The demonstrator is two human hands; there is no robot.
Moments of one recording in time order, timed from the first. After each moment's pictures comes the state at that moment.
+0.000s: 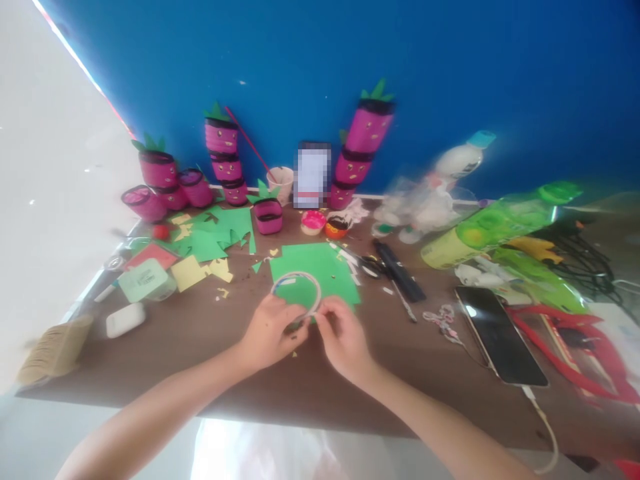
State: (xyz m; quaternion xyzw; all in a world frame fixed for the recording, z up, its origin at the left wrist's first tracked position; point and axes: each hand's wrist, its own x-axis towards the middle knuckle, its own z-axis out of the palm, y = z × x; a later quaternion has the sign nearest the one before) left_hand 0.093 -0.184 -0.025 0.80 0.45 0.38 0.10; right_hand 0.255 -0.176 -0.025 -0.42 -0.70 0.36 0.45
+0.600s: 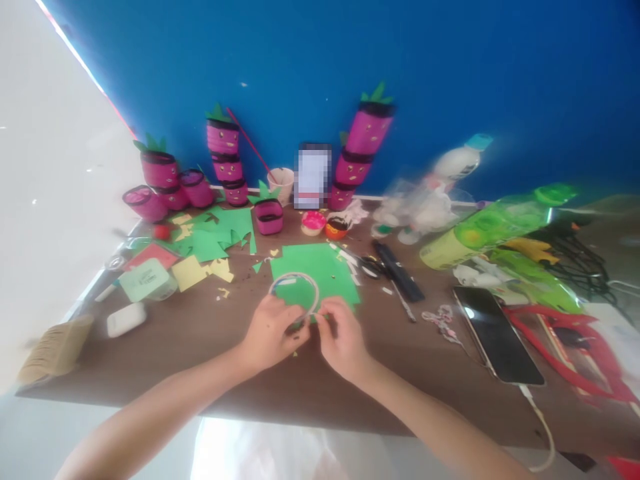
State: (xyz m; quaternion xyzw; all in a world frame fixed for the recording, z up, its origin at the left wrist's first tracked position) left_hand 0.096 -0.187 -0.024 0.79 0.48 0.38 0.07; right_hand 0.256 -0.175 -0.029 -0.40 -0.77 0.22 0.44
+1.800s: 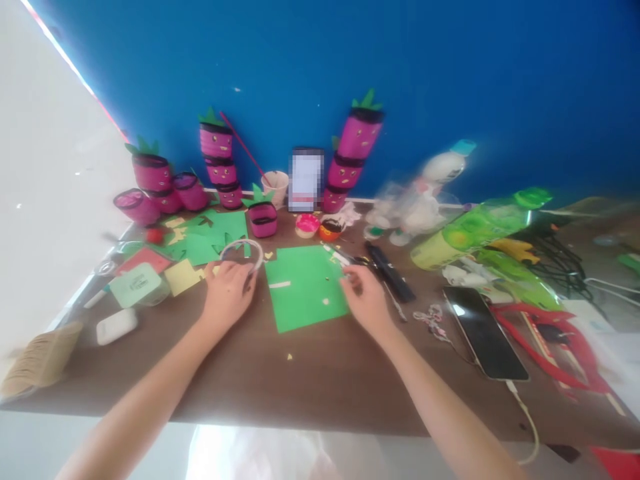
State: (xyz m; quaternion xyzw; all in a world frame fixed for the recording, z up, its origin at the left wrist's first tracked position) left_hand 0.029 -0.147 -0.026 0.74 0.60 0.27 -0.11; right_hand 0.310 -0.108 -0.041 -0.54 -0.71 0.22 0.39
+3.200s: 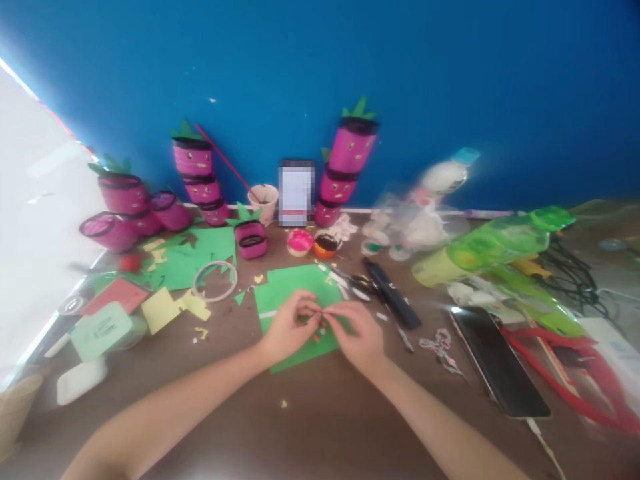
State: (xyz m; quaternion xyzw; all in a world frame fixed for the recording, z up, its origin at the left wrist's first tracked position) left_hand 0.144 -0.115 -0.039 0.45 0.41 0.45 0.66; right_hand 0.298 -0.113 -0.041 -0.43 -0.76 0.14 0.47
